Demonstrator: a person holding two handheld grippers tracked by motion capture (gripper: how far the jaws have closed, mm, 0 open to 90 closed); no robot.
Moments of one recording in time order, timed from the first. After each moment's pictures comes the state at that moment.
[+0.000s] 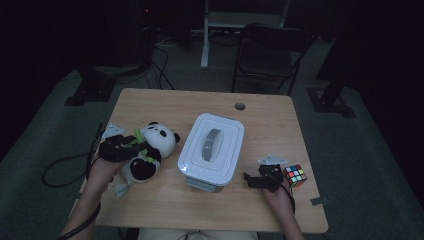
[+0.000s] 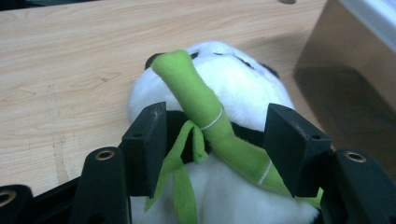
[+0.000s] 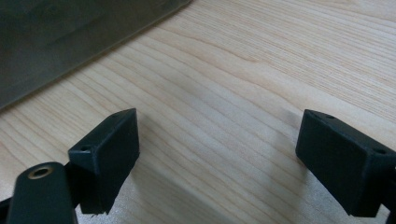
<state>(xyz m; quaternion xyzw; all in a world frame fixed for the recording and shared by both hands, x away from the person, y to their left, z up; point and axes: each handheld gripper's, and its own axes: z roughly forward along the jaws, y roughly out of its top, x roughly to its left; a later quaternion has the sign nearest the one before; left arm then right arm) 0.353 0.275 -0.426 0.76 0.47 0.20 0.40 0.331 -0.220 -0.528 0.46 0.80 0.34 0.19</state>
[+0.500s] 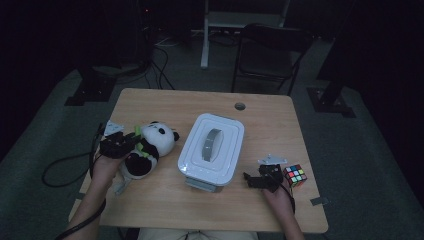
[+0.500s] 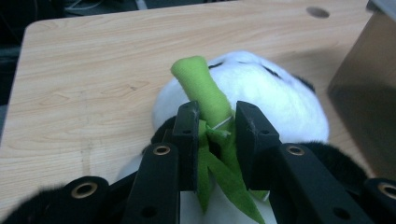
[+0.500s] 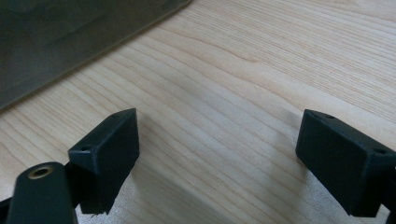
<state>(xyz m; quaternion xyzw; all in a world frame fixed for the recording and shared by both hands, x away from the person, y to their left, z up) 0.366 0.277 -0.430 0.73 0.50 0.23 0.40 0.331 -0.220 -0.528 0.46 0.80 0.34 0.19</state>
